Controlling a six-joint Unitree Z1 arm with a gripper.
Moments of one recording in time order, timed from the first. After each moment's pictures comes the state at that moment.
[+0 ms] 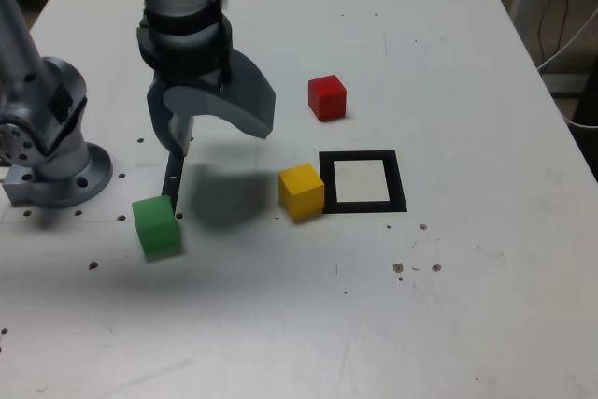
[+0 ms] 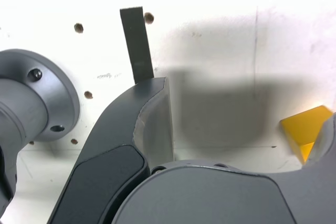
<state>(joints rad) -0.16 1.52 -0.89 1.03 0.12 -0.11</state>
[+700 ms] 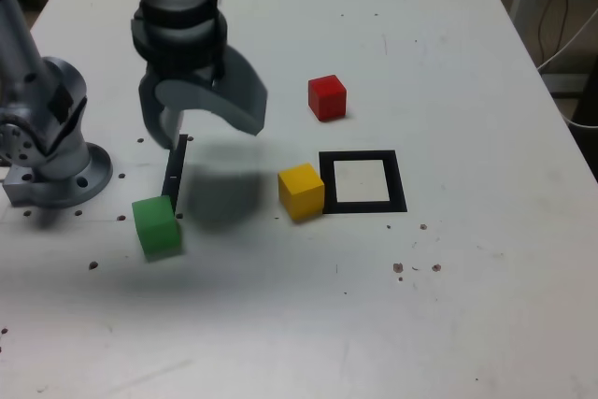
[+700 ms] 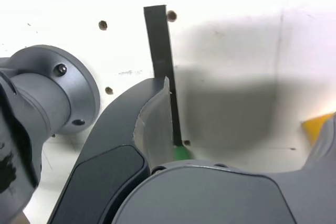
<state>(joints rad) -0.15 1.53 -0.94 1.12 0.12 -0.10</state>
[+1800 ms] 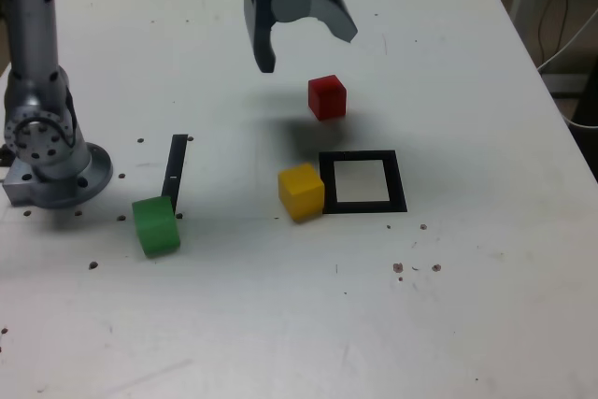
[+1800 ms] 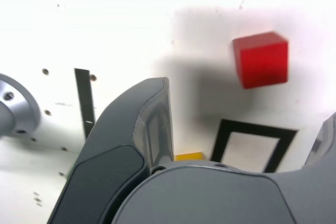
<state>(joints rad) 0.29 1.82 -1.43 1.29 0.10 0.09</state>
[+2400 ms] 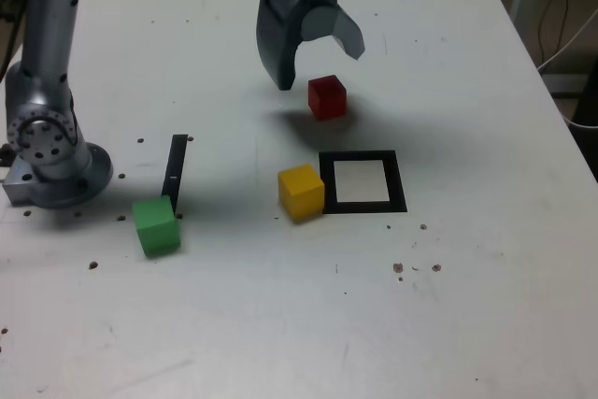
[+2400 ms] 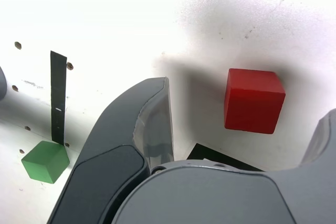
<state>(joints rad) 0.35 1.98 -1.50 1.30 0.06 -0.06</state>
